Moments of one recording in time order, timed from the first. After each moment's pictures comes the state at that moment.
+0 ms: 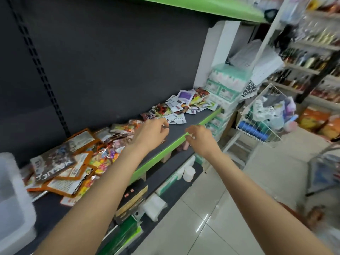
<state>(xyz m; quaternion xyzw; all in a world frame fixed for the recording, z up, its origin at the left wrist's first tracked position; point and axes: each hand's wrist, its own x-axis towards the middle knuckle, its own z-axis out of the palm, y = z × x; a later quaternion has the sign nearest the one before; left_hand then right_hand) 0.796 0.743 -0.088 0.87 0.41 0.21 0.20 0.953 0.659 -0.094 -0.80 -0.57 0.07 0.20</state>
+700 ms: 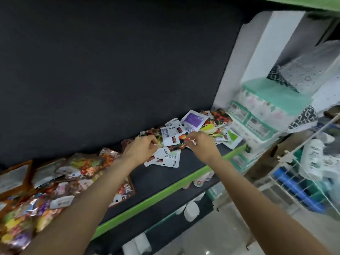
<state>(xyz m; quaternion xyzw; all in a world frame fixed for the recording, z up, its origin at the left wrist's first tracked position) 1.001 0.943 -0.152 0.77 0.57 0.15 0.25 1.214 0.910 -0.137 -0.71 -0.67 0.13 0.17</state>
